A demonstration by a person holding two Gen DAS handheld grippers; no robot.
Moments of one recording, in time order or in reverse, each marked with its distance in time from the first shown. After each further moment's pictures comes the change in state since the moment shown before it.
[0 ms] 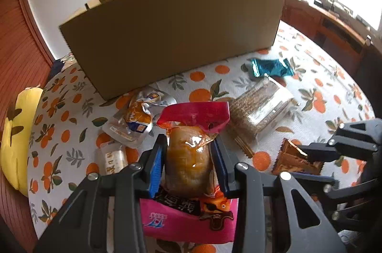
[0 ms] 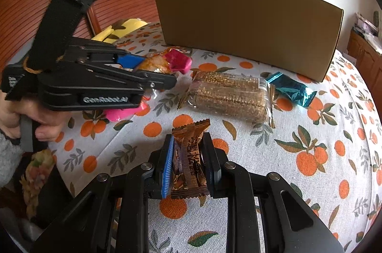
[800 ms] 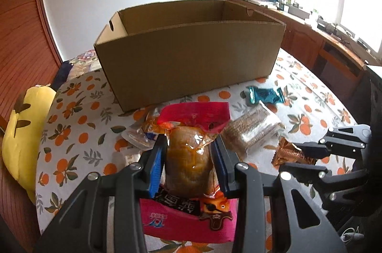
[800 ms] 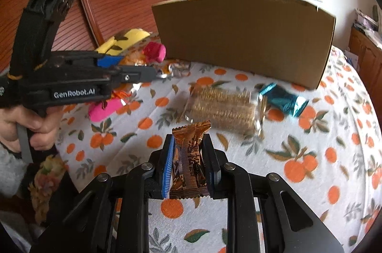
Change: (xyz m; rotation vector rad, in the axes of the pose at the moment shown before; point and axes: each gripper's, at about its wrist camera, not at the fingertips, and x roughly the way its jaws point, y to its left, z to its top) left arm -0.042 0.011 0.008 -0.080 -0.102 -0.003; right arm -0.026 -0.016 0.020 0.025 -0.039 0.038
